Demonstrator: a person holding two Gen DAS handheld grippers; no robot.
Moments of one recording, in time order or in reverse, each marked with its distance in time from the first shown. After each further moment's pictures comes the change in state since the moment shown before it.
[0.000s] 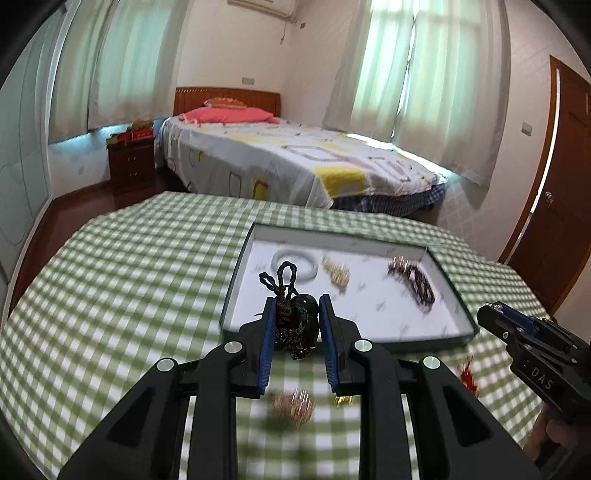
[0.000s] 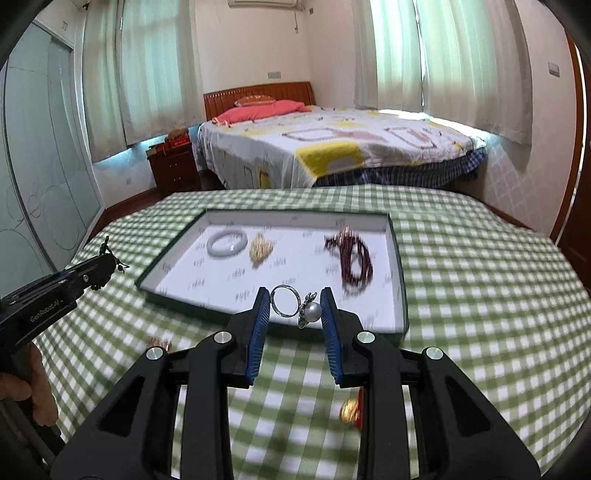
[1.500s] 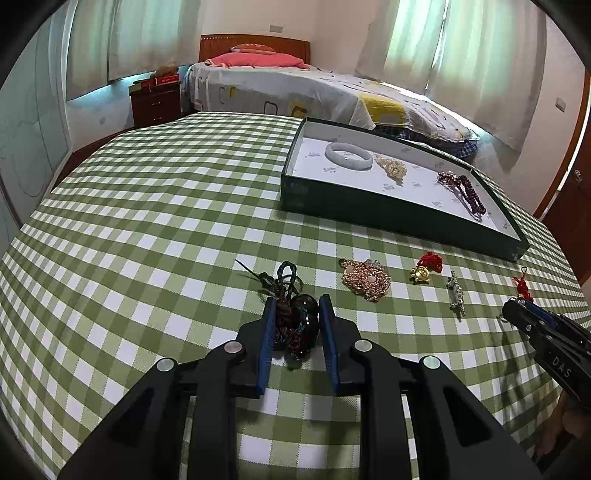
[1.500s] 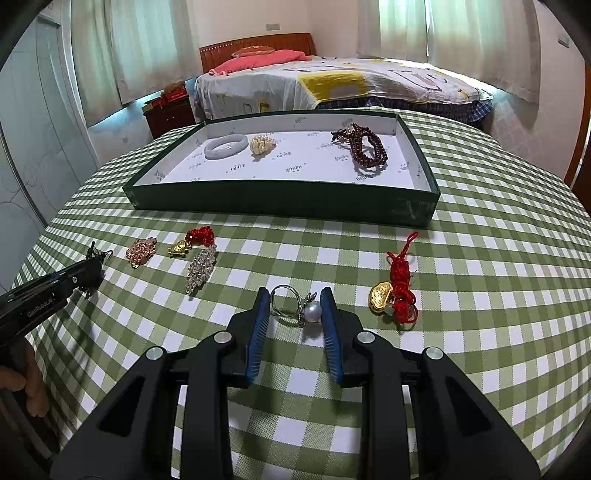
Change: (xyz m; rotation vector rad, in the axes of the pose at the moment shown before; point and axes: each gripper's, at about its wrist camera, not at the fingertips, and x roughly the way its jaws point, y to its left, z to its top) left arm 0.007 0.038 -0.097 -0.056 0.218 0.102; right arm 0.019 0.010 -0.093 0.018 0.213 0.007
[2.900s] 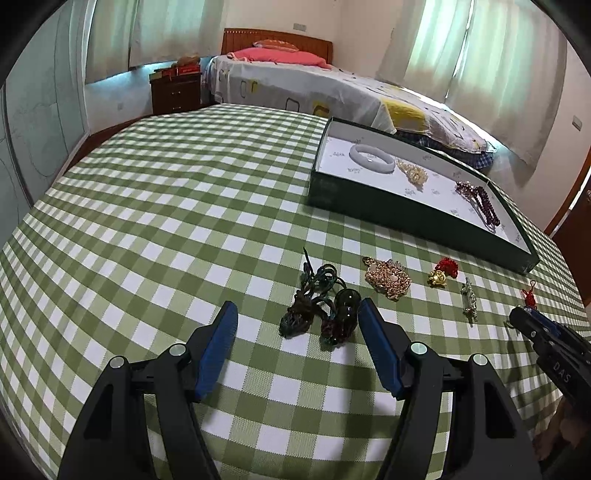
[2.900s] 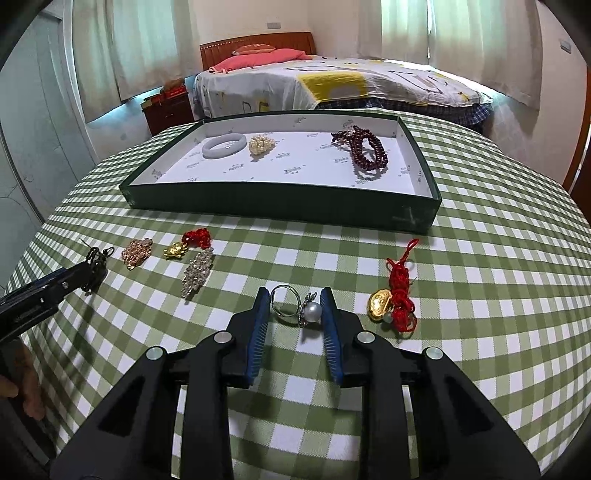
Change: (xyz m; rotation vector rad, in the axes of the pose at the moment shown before) left arm 0.000 0.015 -0.004 -0.079 0.013 0.032; right arm 0.003 0.001 0.002 -0.017 0.006 -0.009
